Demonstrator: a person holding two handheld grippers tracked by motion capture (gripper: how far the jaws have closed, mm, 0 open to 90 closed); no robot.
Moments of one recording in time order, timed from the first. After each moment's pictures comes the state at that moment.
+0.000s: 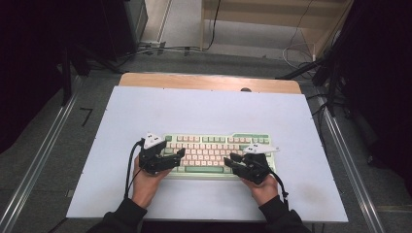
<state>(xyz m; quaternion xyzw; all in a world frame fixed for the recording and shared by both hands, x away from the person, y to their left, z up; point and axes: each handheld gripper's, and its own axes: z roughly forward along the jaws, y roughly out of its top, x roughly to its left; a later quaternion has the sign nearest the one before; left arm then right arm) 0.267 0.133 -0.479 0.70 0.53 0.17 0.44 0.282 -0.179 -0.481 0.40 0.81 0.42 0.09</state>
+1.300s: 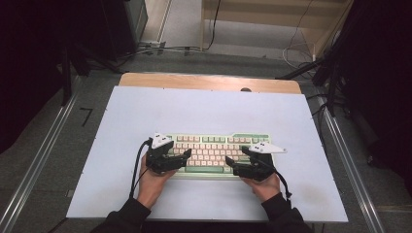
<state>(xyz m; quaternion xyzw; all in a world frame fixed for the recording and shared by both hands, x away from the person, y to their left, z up) 0.271 0.116 -0.480 0.72 0.51 0.17 0.44 0.283 -0.189 -0.478 0.41 0.78 0.44 0.13</state>
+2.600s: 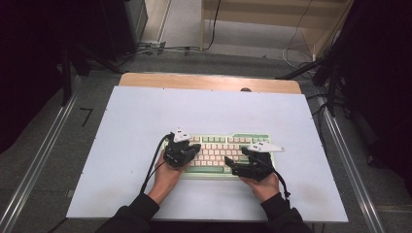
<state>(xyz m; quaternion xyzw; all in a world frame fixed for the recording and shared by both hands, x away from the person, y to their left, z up) 0.299 0.076 -0.488 0.77 0.46 0.13 0.42 0.285 -0.186 -0.479 0.43 0.79 0.43 0.12</state>
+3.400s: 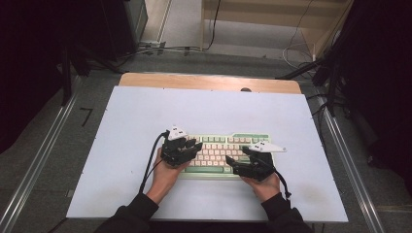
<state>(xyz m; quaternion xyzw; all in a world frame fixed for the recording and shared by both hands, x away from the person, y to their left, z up) 0.295 0.085 -0.472 0.74 0.47 0.13 0.45 0.284 -0.188 -0.477 0.43 0.78 0.43 0.13</state>
